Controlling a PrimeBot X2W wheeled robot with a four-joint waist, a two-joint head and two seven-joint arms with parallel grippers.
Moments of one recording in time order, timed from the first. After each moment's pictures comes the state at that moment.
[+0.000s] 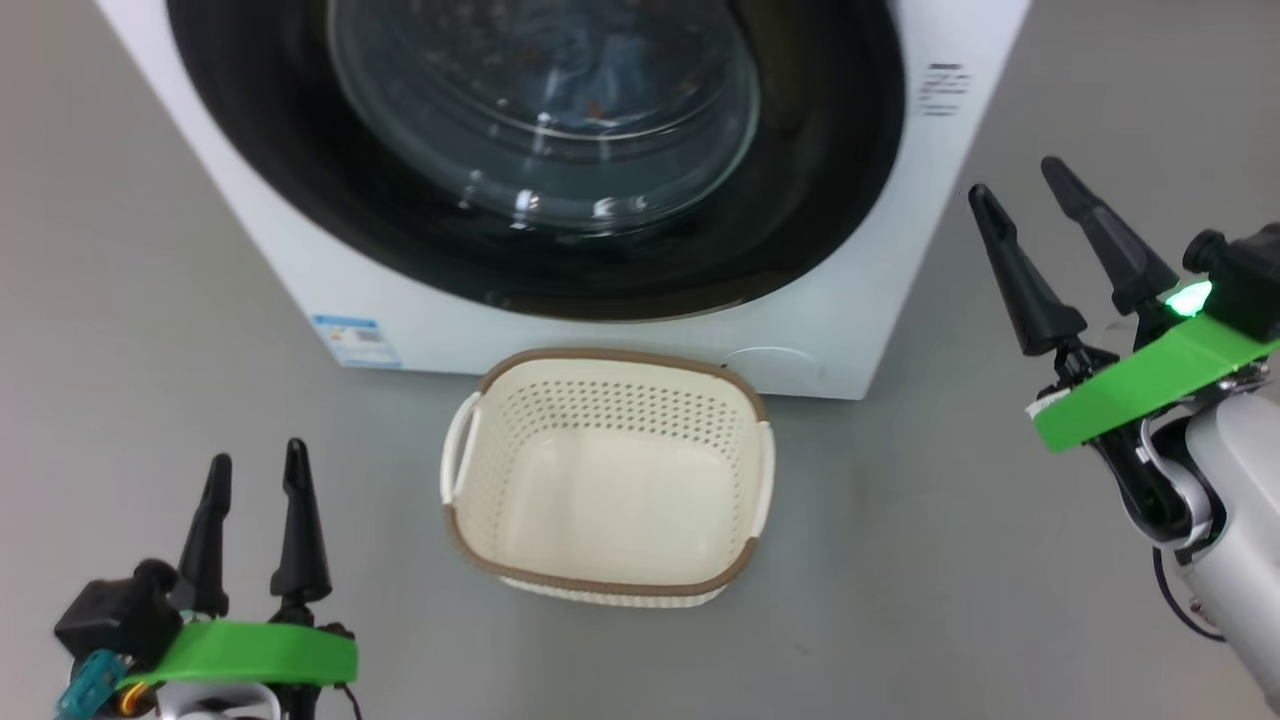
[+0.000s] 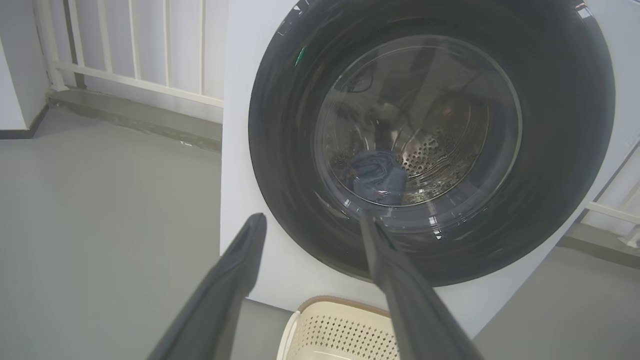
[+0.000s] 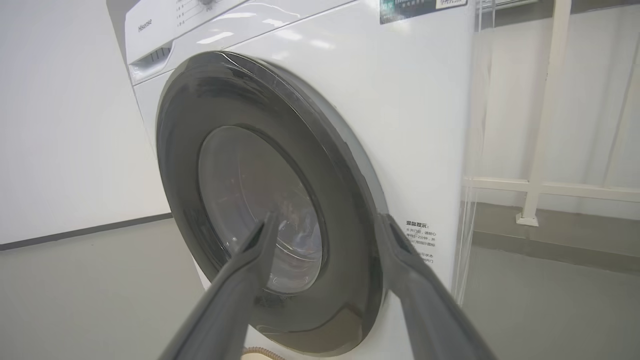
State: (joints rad) left arm -0.20 0.06 0.01 0.29 -0.40 -0.12 -0.26; right arm -0.61 -0.48 0.48 0.30 0.74 0.13 -0.25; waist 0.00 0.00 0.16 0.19
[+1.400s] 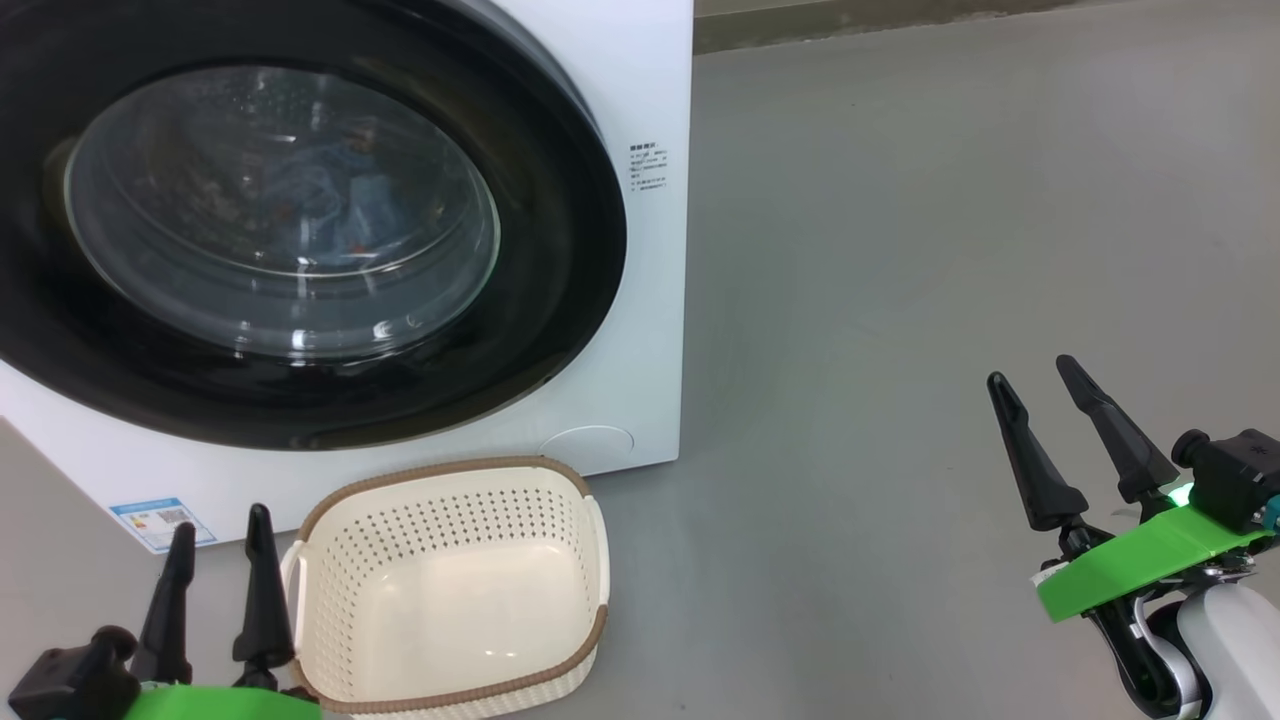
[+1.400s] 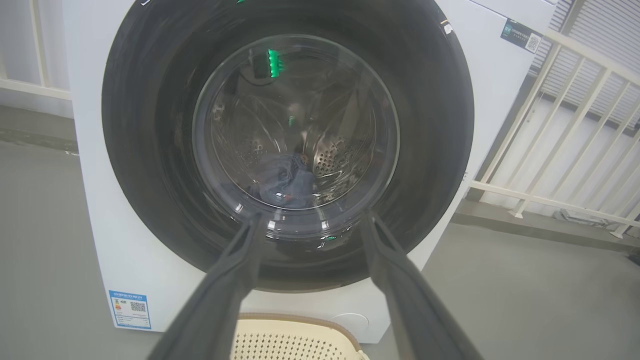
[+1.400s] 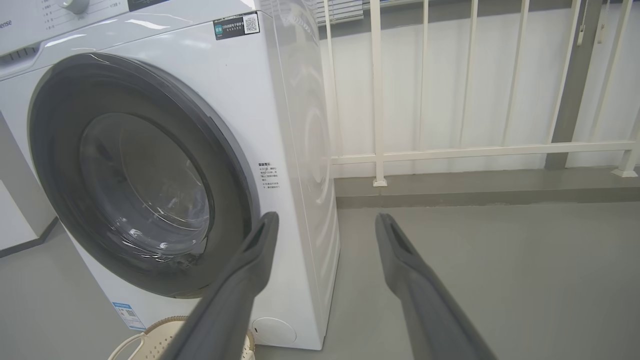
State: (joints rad) left arm -0.07 0.11 0.04 0.21 -0.45 -0.10 -0.21; right arm -0.23 -0.38 0.28 0.23 0.59 0.13 -0.25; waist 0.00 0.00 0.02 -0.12
